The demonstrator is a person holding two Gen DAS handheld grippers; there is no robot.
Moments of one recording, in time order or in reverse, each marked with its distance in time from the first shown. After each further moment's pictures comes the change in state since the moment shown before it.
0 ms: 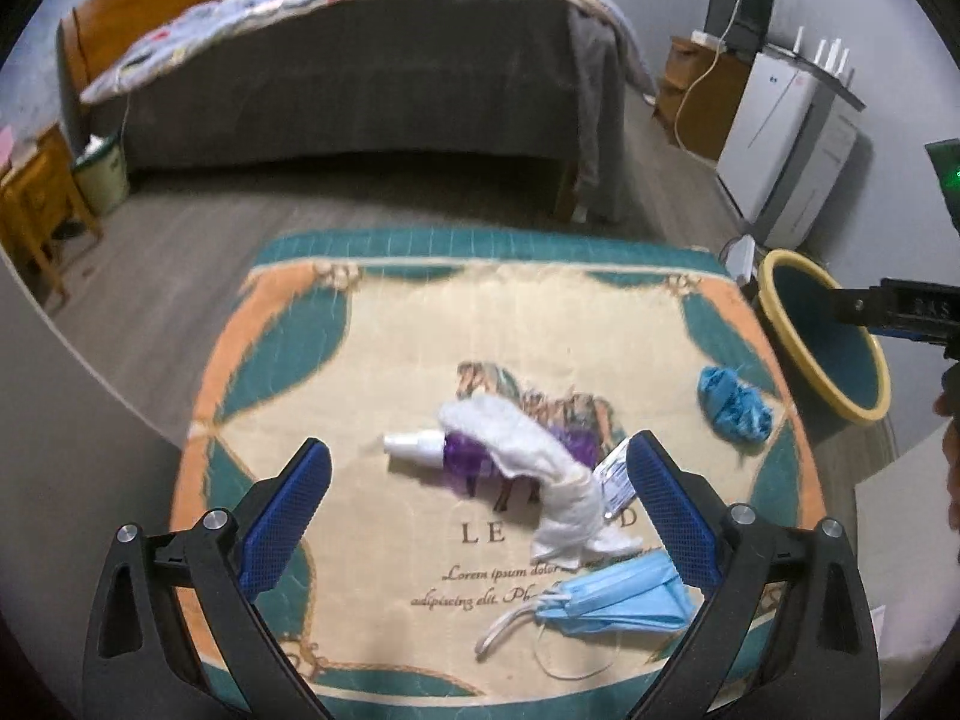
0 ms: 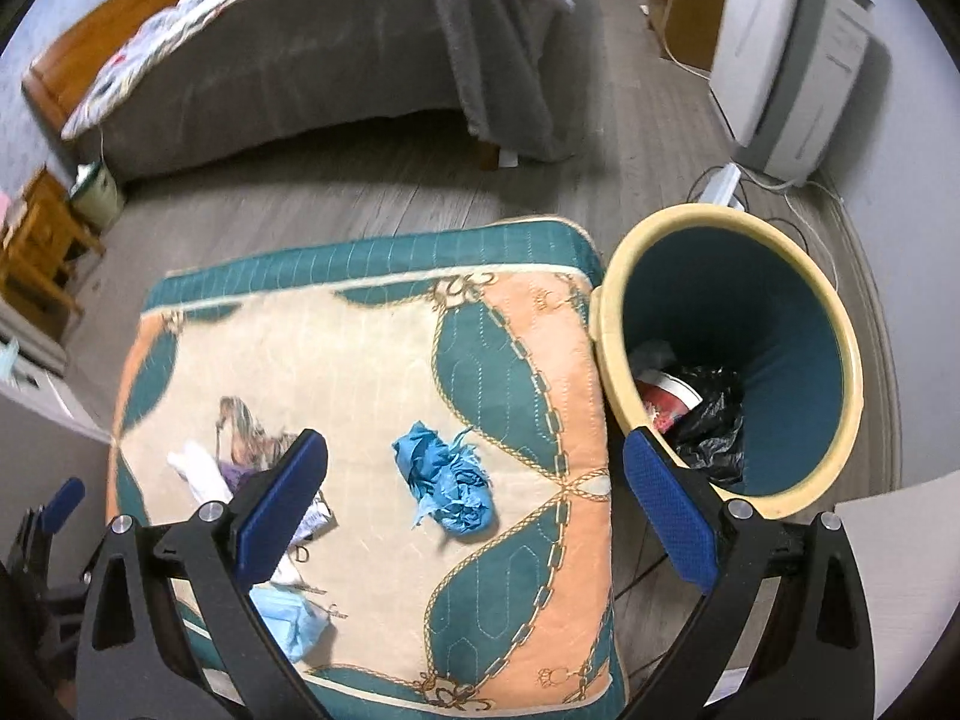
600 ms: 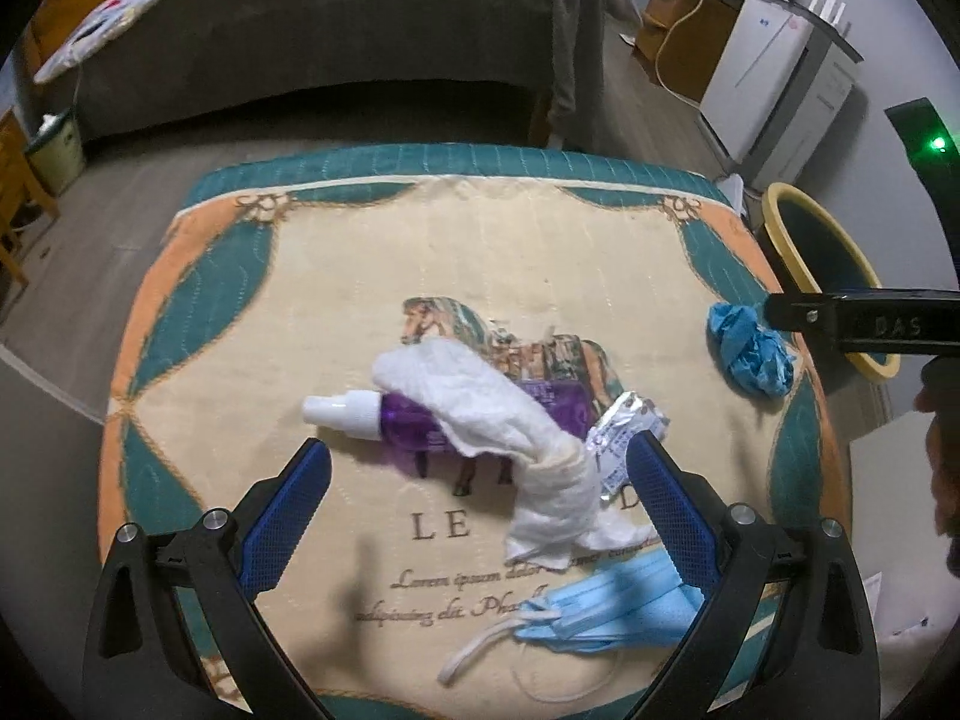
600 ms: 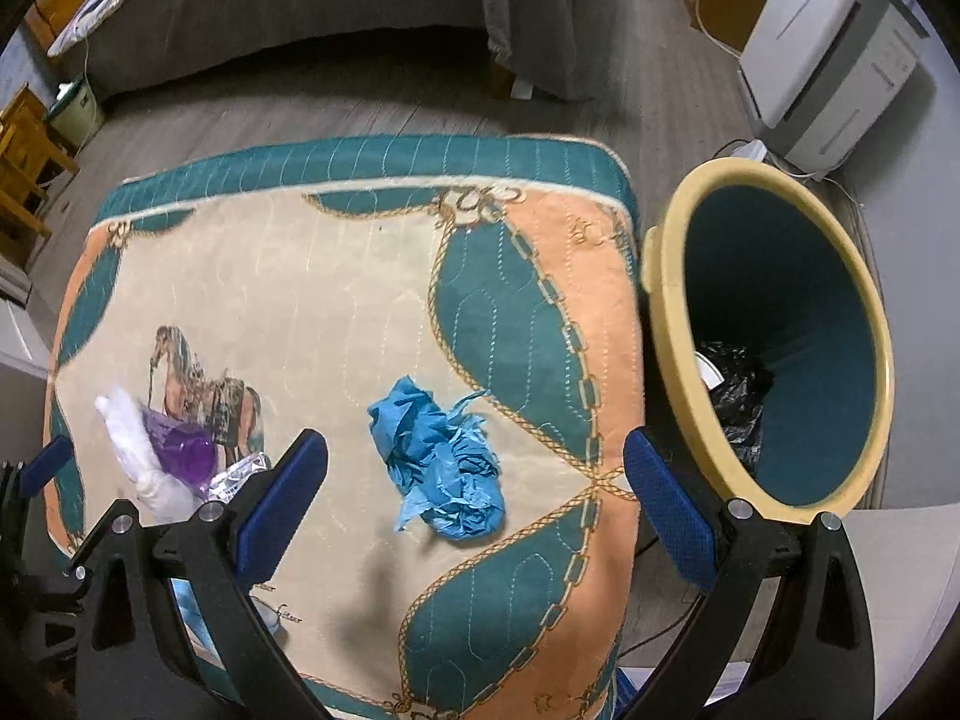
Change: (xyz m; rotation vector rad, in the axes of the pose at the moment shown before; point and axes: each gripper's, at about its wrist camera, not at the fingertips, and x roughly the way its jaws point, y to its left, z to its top) left arm 0.057 -0.014 -0.010 0.041 0.141 -0.065; right arm 0.067 0.016 -0.008 -0.084 0.153 -0.059
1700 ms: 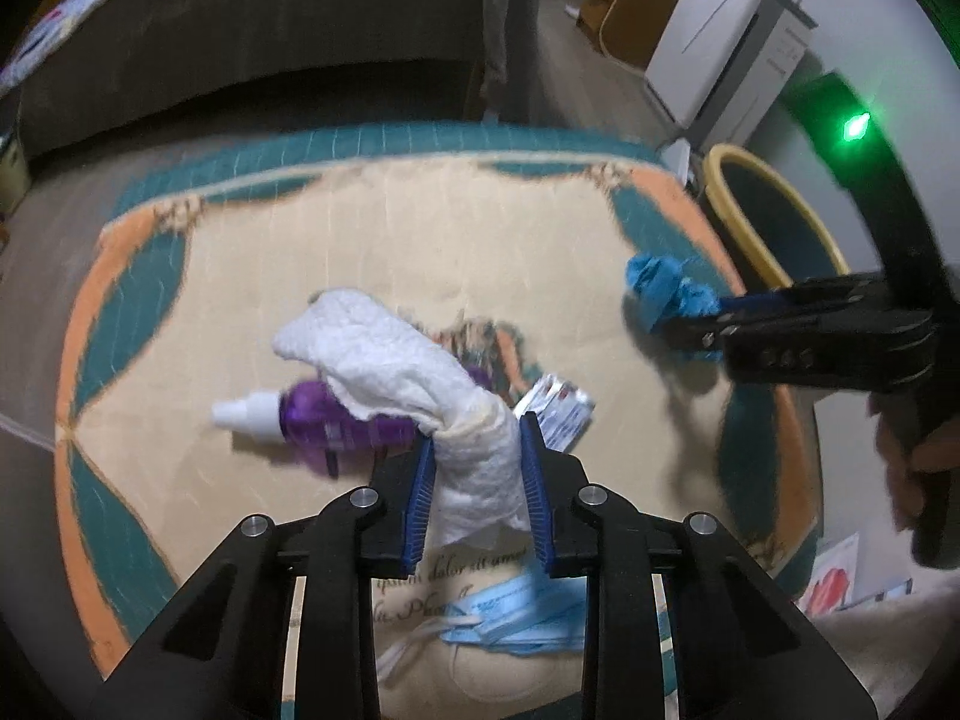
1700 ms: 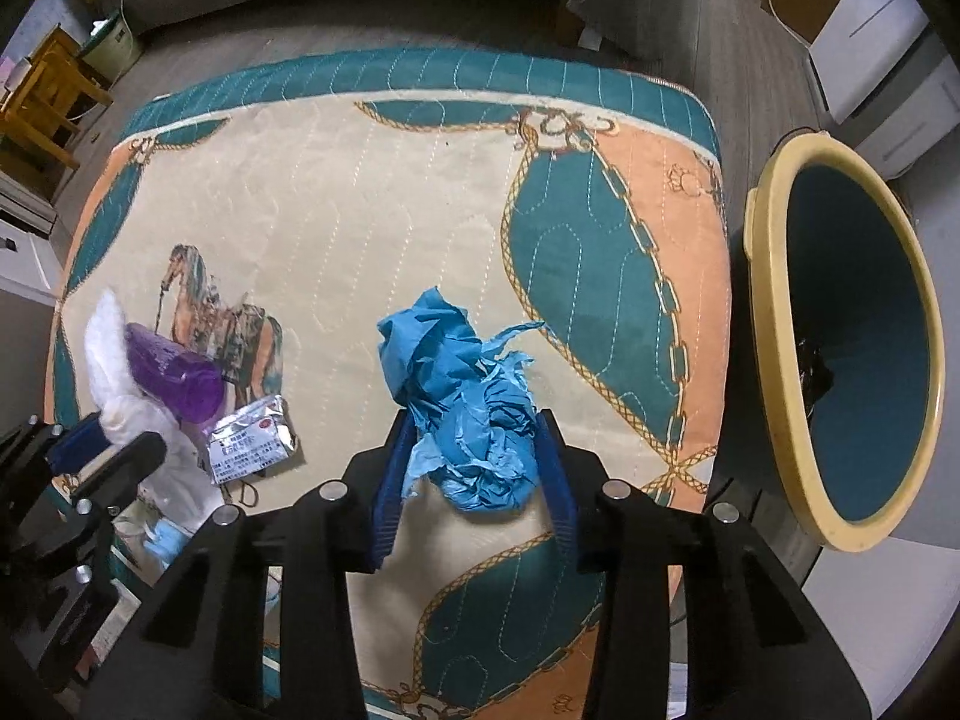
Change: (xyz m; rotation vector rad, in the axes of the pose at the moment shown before) left arm 0.006 -0.028 0.007 0.075 0.039 -0.108; right arm 0.026 0.022 -0.009 -0.099 0.109 0.083
